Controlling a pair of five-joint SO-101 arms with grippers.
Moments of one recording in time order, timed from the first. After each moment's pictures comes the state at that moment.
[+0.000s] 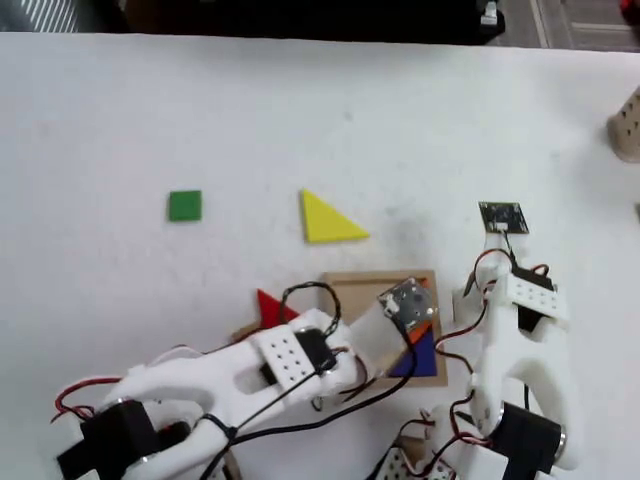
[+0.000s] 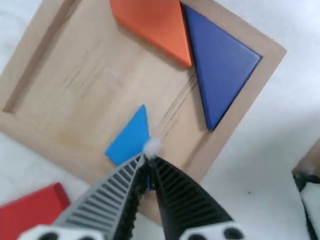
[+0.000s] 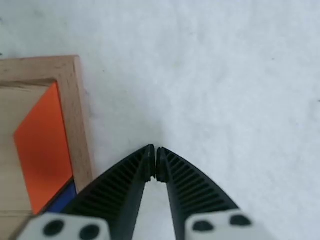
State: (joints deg) left arm 53.9 -12.4 54.9 39.0 3.9; right arm 17.9 -15.9 55.6 47.7 24.1
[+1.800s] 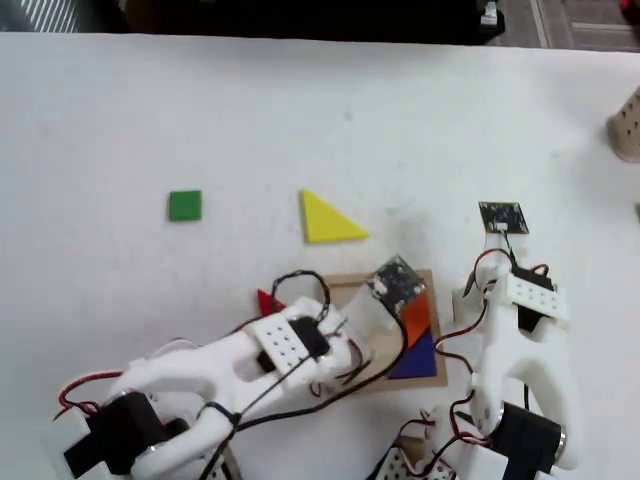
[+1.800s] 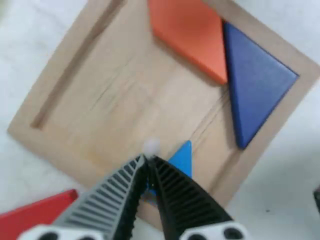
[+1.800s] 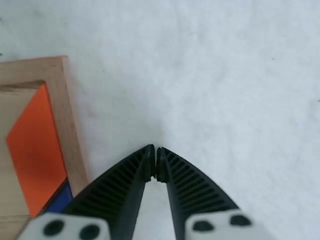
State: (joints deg) left arm 50.5 -10.9 55.1 34.7 4.1; right arm 17.9 -15.9 55.6 47.7 24.1
